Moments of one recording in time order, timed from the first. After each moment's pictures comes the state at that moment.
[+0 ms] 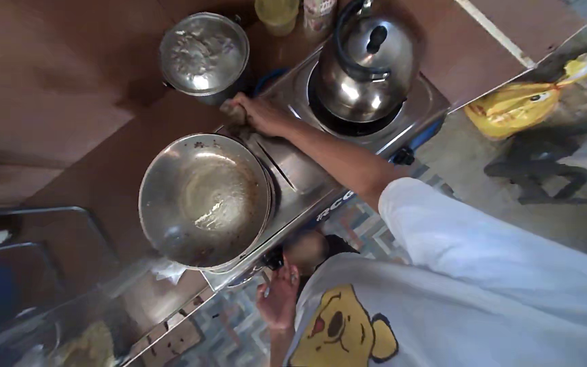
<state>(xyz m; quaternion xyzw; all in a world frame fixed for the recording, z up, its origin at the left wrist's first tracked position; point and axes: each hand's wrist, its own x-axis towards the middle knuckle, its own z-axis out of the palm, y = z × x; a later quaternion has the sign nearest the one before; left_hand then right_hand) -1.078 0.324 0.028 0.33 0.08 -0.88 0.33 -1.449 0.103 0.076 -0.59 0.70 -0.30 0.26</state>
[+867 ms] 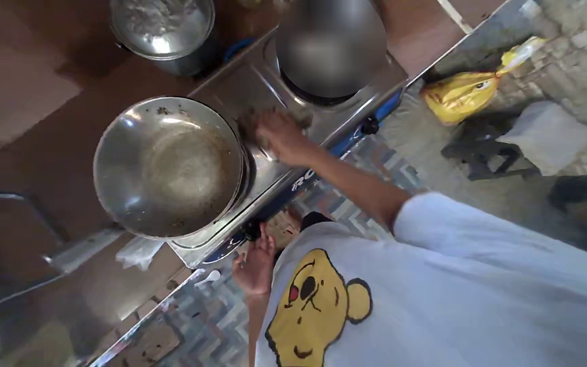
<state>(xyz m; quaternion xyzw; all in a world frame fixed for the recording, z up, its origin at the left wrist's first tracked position) -1.076 0.321 0.029 0.35 0.05 -0.88 0.33 -1.392 0.266 0.072 -0.60 0.74 -0.25 0.17</state>
